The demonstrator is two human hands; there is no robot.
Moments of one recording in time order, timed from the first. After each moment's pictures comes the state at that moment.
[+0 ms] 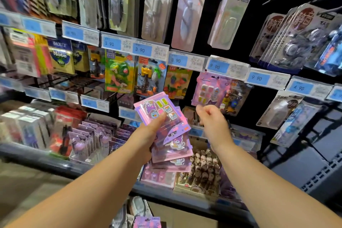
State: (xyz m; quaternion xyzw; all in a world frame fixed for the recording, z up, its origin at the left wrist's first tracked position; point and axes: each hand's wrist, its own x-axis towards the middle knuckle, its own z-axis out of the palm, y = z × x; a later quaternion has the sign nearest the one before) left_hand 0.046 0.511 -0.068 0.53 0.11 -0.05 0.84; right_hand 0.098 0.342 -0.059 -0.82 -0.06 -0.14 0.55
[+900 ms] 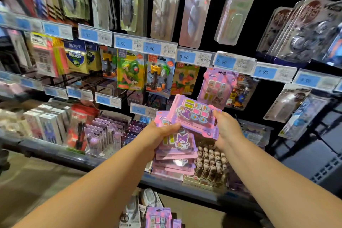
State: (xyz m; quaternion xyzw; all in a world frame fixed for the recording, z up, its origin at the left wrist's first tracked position) left_hand 0.042 0.538 -0.101 0.62 0.06 -0.09 0.78; right_hand 0.091 0.352 -0.066 -0.66 0.09 -0.01 0.75
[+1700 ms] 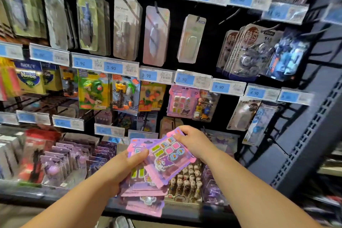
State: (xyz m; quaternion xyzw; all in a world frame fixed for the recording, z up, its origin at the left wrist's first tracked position) left_hand 0.052 0.541 -0.137 0.64 0.01 -0.16 0.75; right_hand 0.090 0.316 -0.052 -0.92 -0.09 0.03 0.39
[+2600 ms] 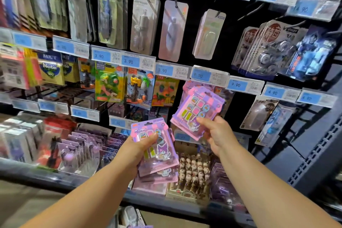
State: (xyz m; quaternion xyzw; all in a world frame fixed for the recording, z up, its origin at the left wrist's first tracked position) left_hand 0.043 0.522 -0.101 0.56 0.07 -0.02 0.83; right_hand 0.093 0.313 -0.044 -0.64 0.01 -0.06 0.77
